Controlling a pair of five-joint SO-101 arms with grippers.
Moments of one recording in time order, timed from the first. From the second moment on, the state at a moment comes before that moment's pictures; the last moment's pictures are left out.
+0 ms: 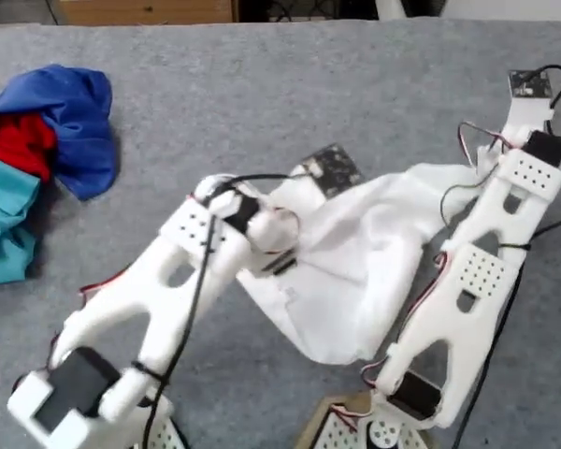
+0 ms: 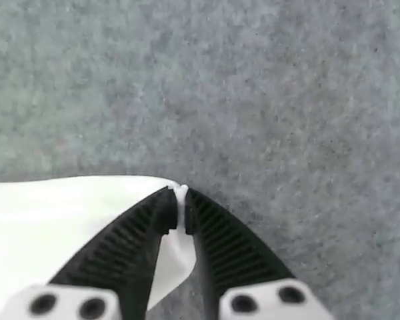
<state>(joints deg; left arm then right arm) 33.3 -9.4 15.7 71.9 -20.5 31.6 79.9 -92.8 85.3 24.0</state>
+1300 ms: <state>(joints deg) 29.9 22.8 -0.6 64.0 -29.2 30.8 80.0 -92.8 85.1 24.0</state>
